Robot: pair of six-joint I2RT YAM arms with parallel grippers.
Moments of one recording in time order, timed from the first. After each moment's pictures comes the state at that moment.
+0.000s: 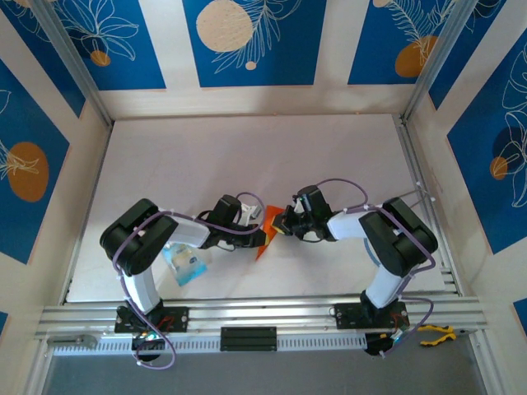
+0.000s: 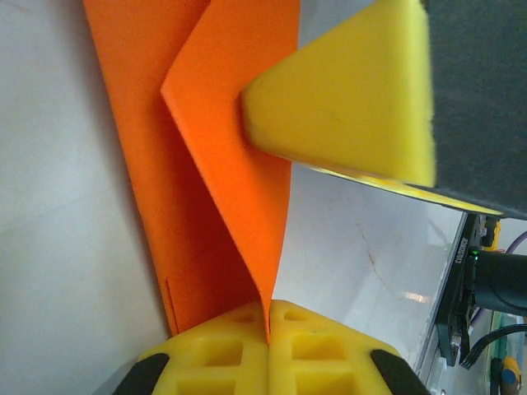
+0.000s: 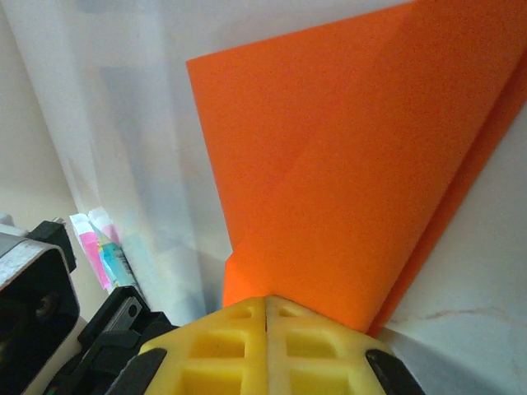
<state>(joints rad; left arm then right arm) -0.68 1.80 0.67 0.32 0.65 -0.67 0.53 1.70 0.62 0.27 -0.52 1.11</state>
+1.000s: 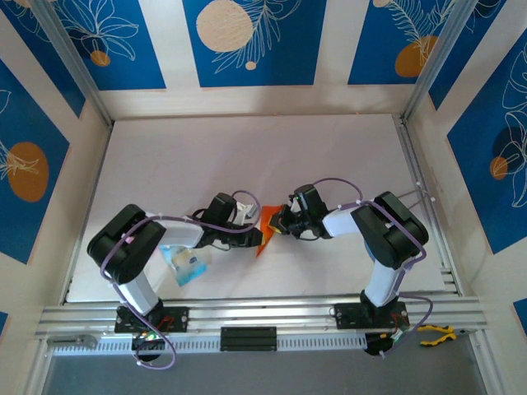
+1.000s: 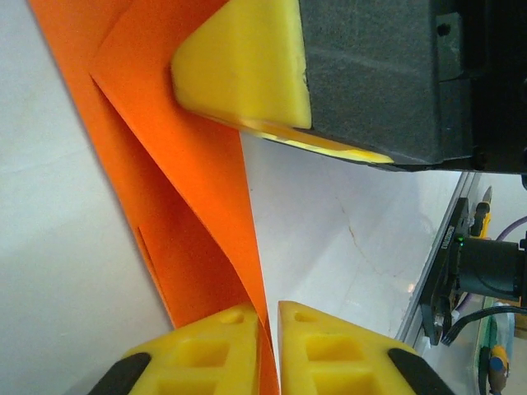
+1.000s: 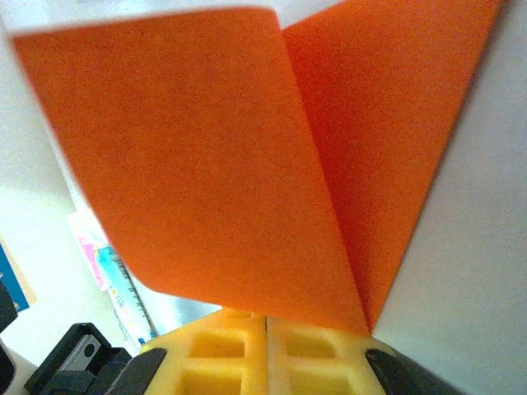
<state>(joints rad) -0.66 1.70 0.66 0.21 0.68 -0.65 0.54 1.77 0.66 0.29 -0.53 1.11</state>
